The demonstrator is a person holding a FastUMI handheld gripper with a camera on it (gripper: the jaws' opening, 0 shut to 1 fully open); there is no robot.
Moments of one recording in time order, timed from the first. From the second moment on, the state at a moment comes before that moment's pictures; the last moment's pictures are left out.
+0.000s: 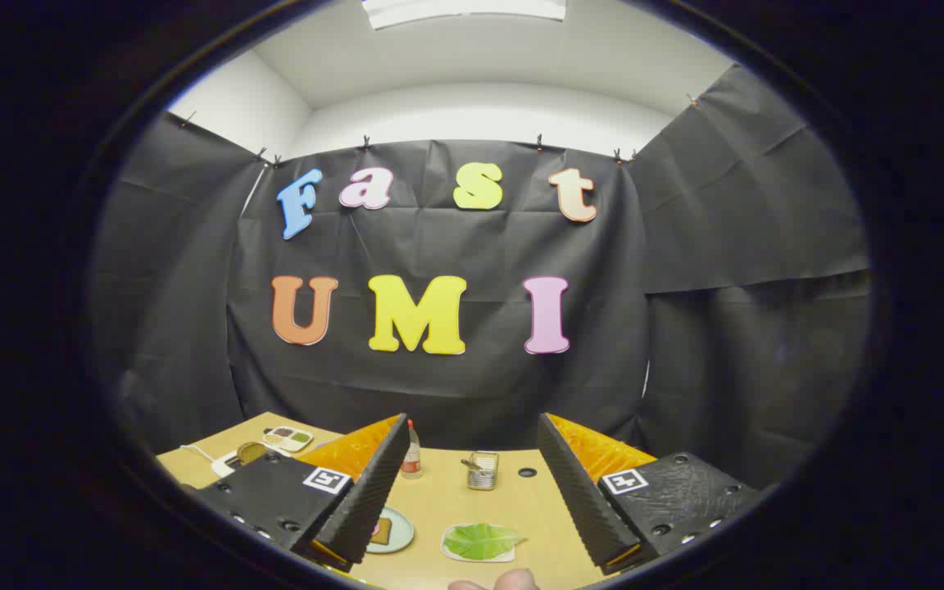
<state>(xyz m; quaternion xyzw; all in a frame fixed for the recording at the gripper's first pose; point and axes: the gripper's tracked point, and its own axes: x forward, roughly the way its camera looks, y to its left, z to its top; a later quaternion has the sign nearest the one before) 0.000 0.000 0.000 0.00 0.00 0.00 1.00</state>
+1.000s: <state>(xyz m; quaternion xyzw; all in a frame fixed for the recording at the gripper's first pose) -0.008 -0.032 -0.006 0.00 0.01 -0.03 1.00</state>
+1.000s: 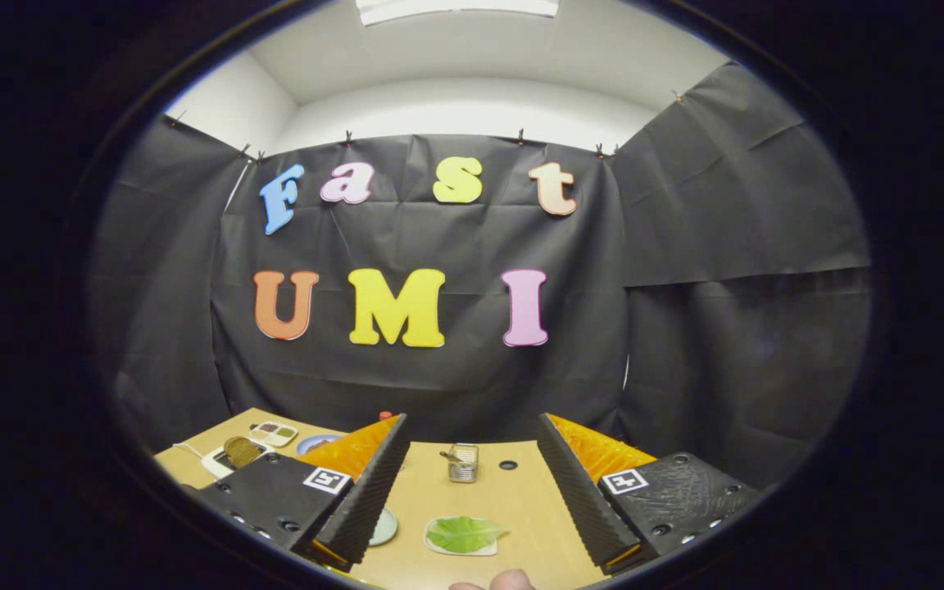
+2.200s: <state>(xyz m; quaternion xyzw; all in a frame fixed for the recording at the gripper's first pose) 0.156 -0.099 -0.368 0.05 0.24 0.02 0.97</state>
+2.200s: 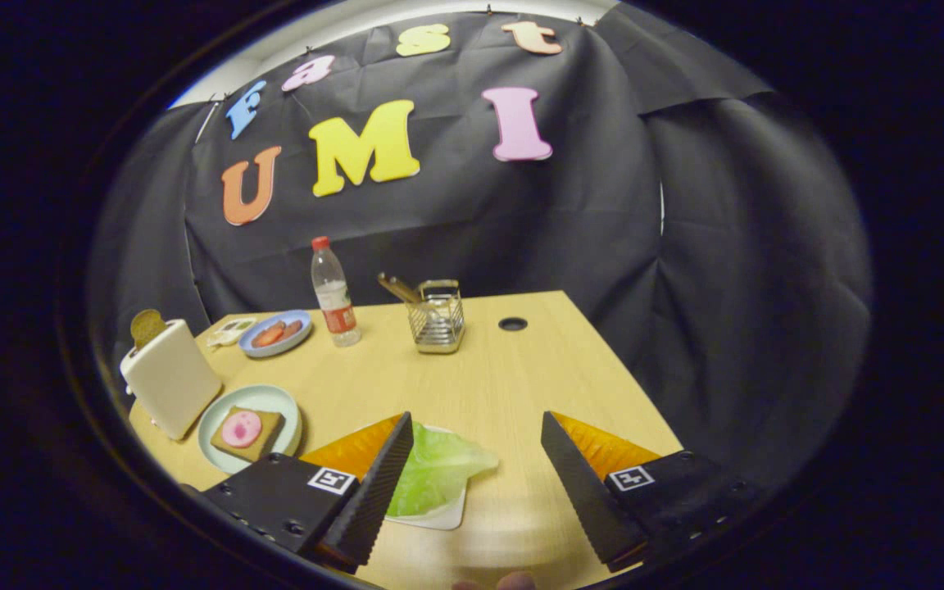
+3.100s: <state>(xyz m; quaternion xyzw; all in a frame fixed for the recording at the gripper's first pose) 0.177 -0.079 -0.441 0.05 0.33 0.00 0.94</state>
